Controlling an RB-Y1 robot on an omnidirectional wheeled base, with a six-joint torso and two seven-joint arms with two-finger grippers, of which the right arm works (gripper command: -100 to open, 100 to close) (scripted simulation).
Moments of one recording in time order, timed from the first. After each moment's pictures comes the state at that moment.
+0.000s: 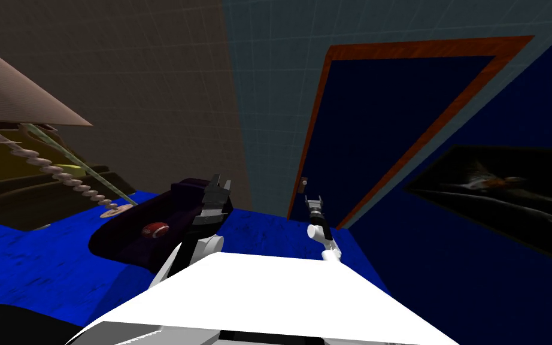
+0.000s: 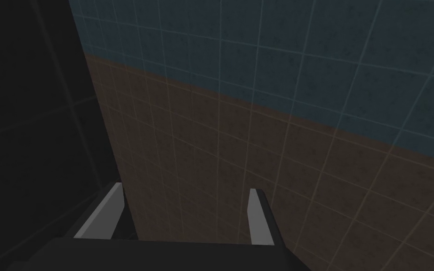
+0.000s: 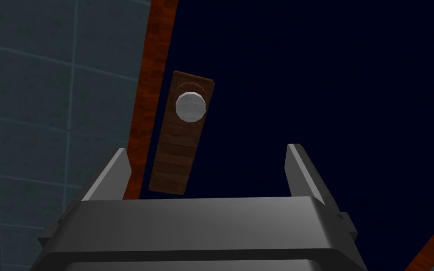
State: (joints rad) arm 0.01 -0.10 -0.06 -1.38 -0.46 -0.37 -0.91
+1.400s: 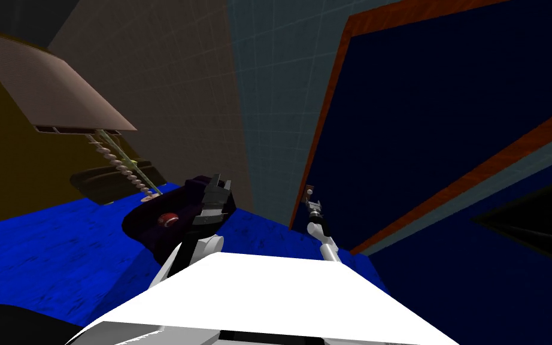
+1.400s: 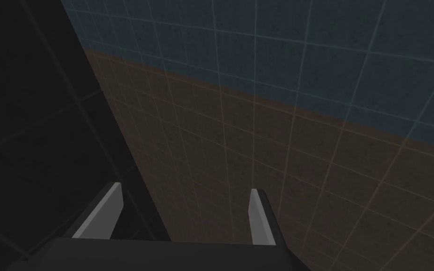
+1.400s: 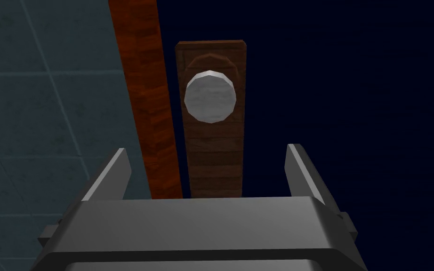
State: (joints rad) arm -0.11 -0.12 -0.09 -1.14 -0.58 -0.35 -1.11
